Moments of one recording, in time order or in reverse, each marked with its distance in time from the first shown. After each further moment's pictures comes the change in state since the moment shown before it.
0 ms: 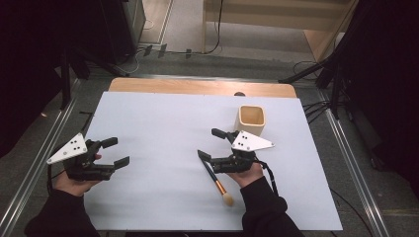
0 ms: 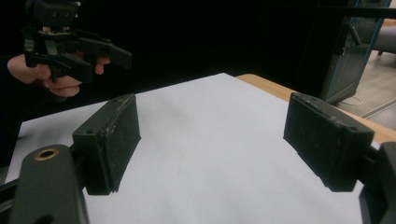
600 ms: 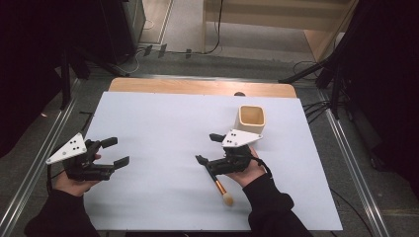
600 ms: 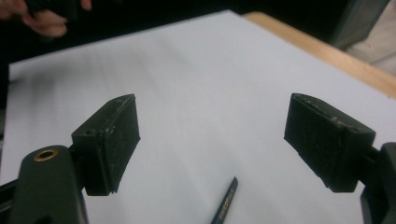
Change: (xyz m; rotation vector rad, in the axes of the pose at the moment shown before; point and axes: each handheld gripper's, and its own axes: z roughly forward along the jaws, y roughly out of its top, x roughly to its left) left arm 0.000 0.000 0.000 -0.006 -0.002 -0.003; right arm 0.004 0.012 0.008 0.287 -0.009 -0.022
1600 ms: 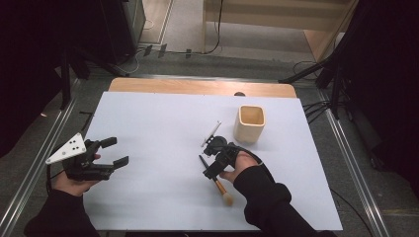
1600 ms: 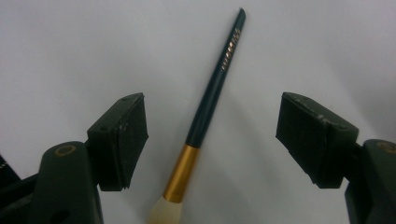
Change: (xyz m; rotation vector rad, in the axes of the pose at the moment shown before) left arm 0.001 0.000 -0.001 0.001 0.006 0.001; right arm 0.003 0.019 0.040 0.843 -0.084 0.116
